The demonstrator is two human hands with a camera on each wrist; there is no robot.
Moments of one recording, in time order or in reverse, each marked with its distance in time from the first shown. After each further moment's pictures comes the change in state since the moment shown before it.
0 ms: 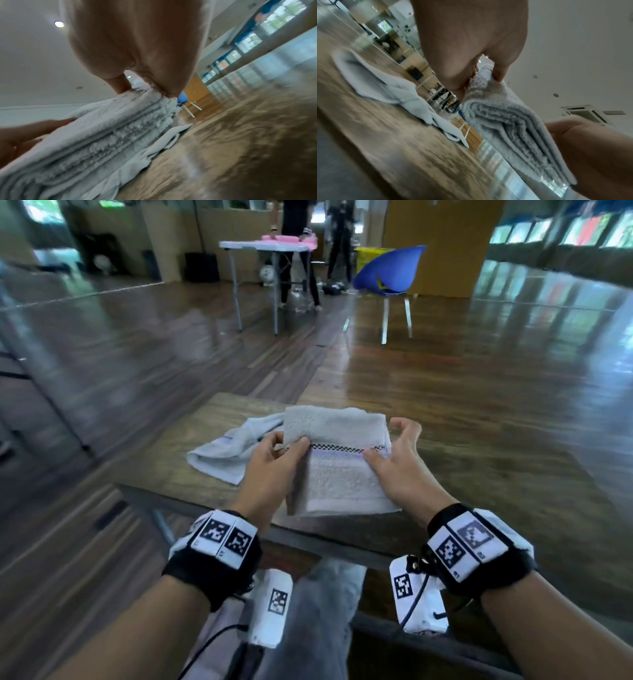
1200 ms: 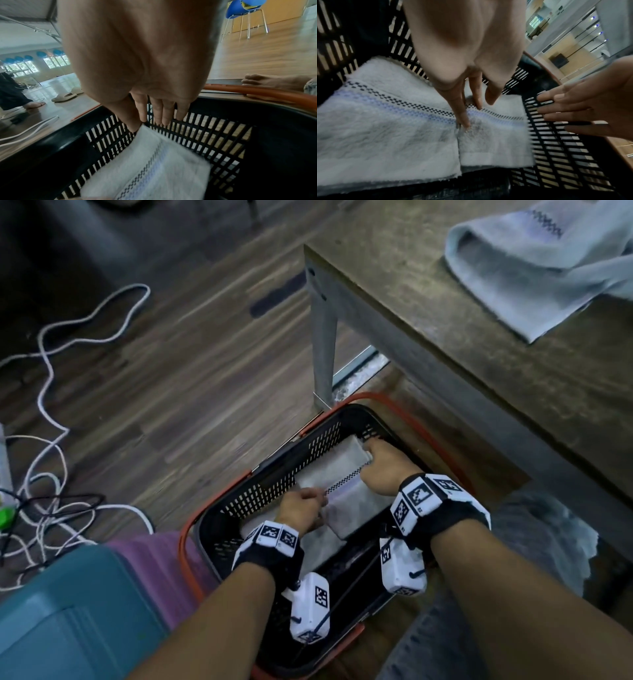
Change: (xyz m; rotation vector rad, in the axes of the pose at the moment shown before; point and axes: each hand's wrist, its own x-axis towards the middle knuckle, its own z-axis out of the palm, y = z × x) left_hand -0.101 -0.330 -0.210 -0.122 0.545 -1.067; right_hand 0.017 0.131 0.380 -0.654 -1.002 0.367
